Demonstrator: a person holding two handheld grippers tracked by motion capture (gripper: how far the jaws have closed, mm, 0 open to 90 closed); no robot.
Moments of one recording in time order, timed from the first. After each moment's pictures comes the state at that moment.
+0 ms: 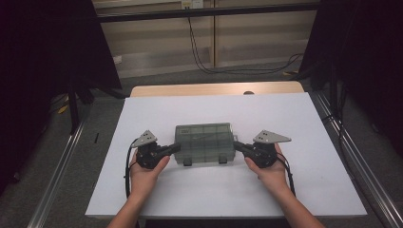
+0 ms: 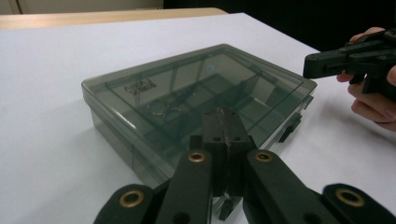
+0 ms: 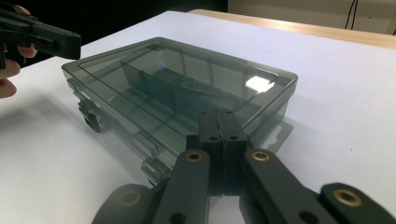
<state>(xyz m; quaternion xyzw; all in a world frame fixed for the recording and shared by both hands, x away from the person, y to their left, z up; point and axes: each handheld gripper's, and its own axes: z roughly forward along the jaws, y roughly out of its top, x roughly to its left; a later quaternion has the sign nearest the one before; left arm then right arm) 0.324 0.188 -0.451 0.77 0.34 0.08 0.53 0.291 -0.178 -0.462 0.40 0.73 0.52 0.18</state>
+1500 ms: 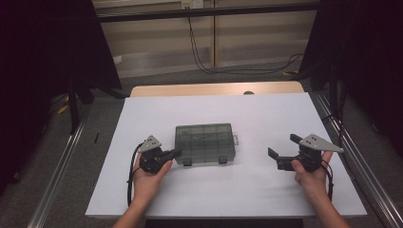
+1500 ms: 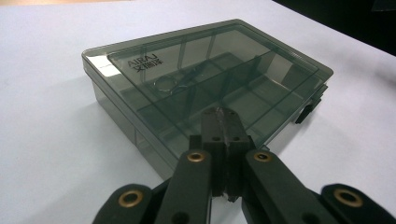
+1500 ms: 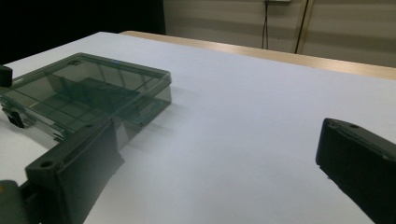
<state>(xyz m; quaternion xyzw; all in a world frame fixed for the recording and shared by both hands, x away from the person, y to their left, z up) 0.319 0.182 -0.466 0.78 0.35 0.10 0.51 0.253 -0.281 -0.450 0.46 0.68 0.50 0.28</state>
